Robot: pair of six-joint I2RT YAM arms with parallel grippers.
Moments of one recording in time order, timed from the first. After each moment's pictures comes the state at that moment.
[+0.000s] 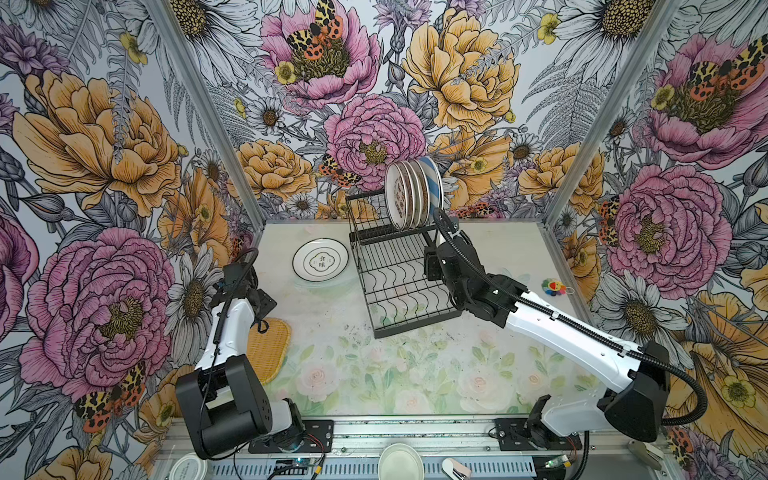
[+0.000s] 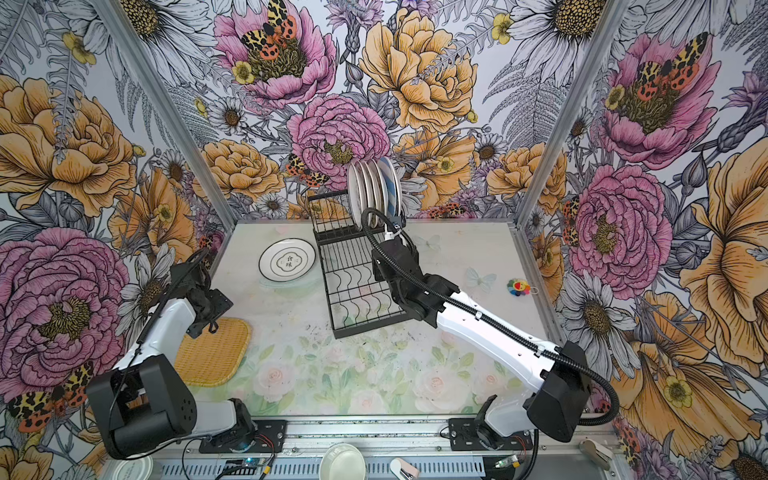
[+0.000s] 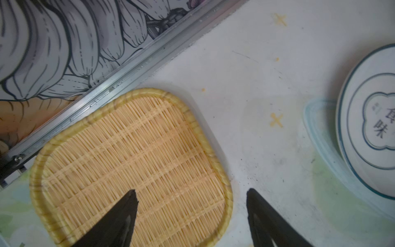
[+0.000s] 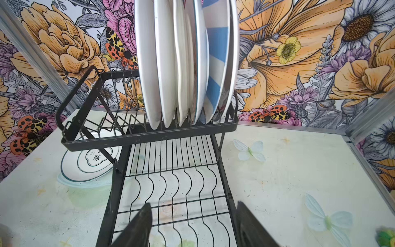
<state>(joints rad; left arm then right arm) 0.40 1.35 0.94 -0.69 -0.19 -0.53 0.81 1.41 1.29 -0.36 0.57 0.31</state>
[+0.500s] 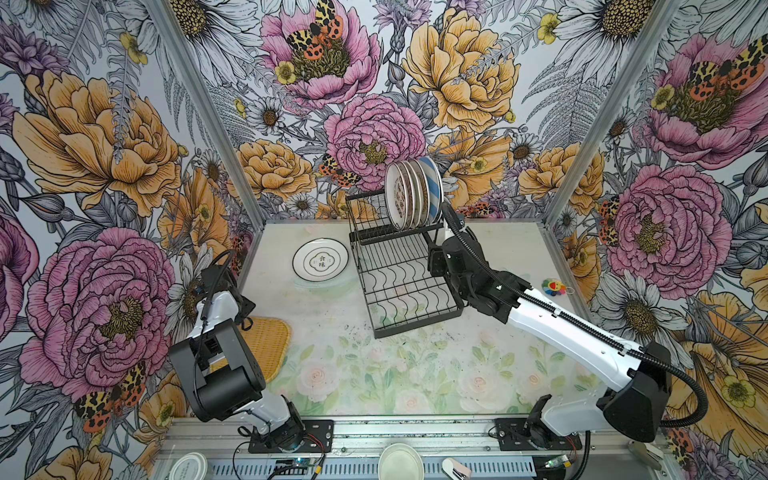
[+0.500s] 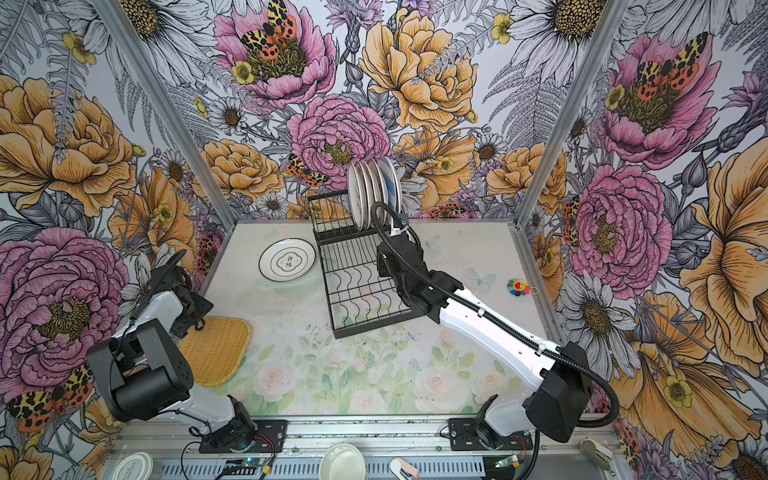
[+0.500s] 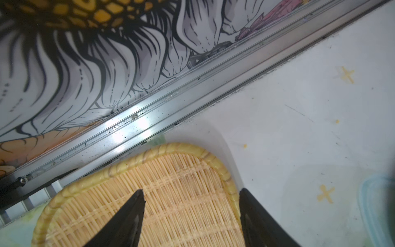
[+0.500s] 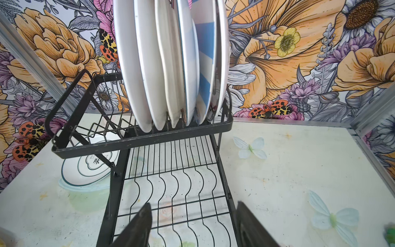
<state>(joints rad) 0.55 1.56 1.00 -0.56 -0.20 -0.49 0.76 1.41 1.29 -0.36 0.52 0.34</state>
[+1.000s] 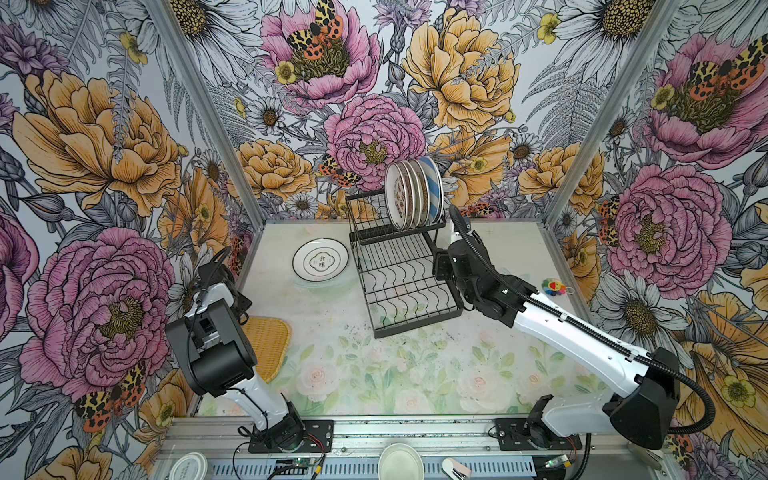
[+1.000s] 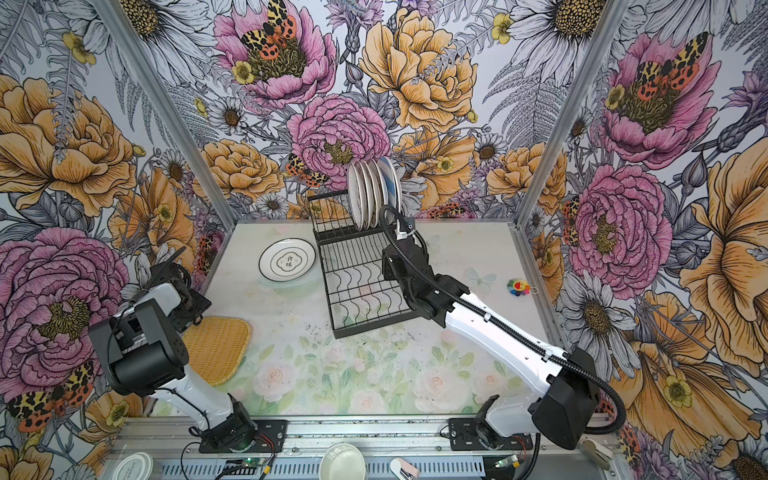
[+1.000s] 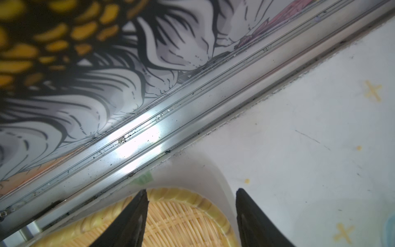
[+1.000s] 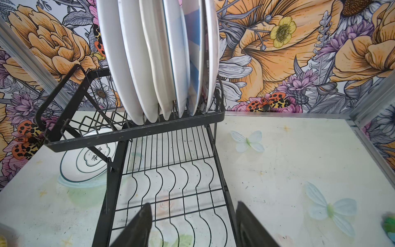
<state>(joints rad) 0.57 1.72 1.09 -0.53 -0.17 -0.44 0.74 1.36 1.23 -0.36 0.51 0.36</state>
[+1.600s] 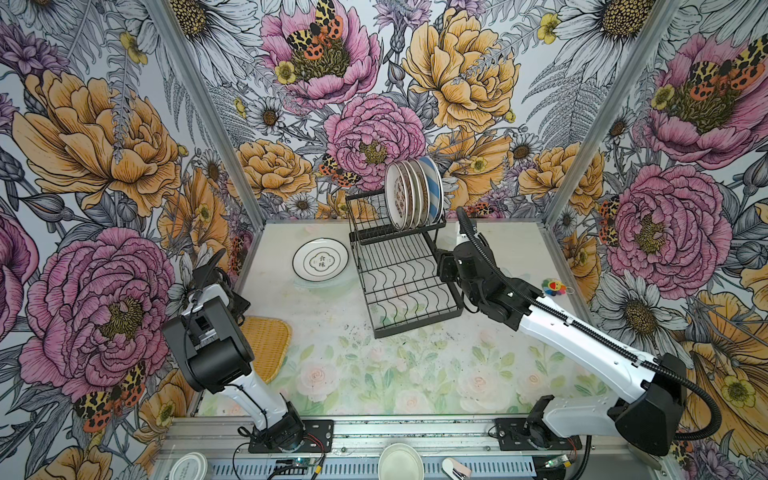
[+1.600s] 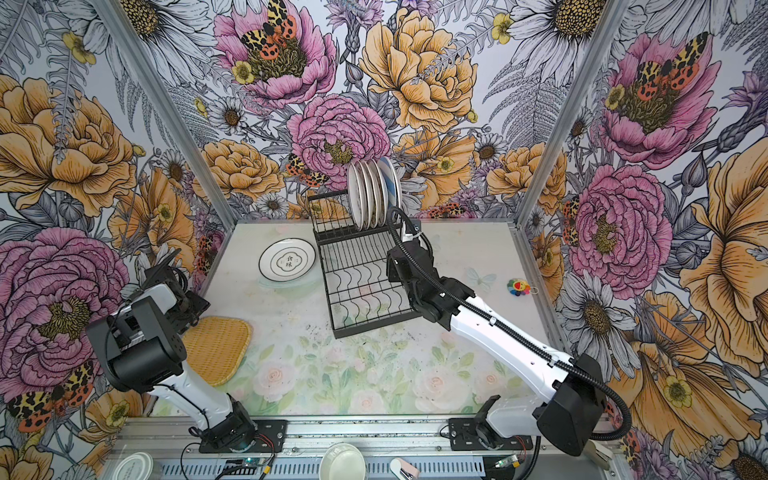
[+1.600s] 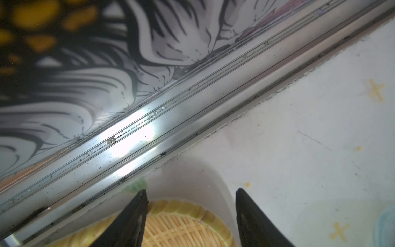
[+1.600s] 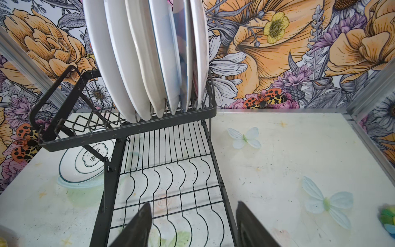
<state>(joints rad) 0.61 1.75 1.11 -0.53 -0.08 -0.43 0.73 1.32 1.20 -0.36 0.50 0.37</state>
